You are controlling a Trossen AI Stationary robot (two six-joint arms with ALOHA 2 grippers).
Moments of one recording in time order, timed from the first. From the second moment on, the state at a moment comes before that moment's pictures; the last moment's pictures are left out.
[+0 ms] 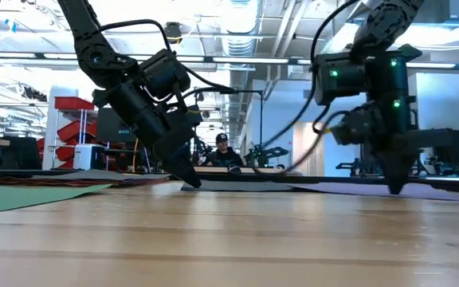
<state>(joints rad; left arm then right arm) 0.20 1.74 0.67 0.20 -0.09 -0.13 -0.08 1.63 0.81 -0.89 0.14 0.02</state>
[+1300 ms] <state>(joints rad) 0.23 1.57 0.67 0.19 0.09 -0.41 -0.34 1.41 0.55 -0.47 0.29 0.39</state>
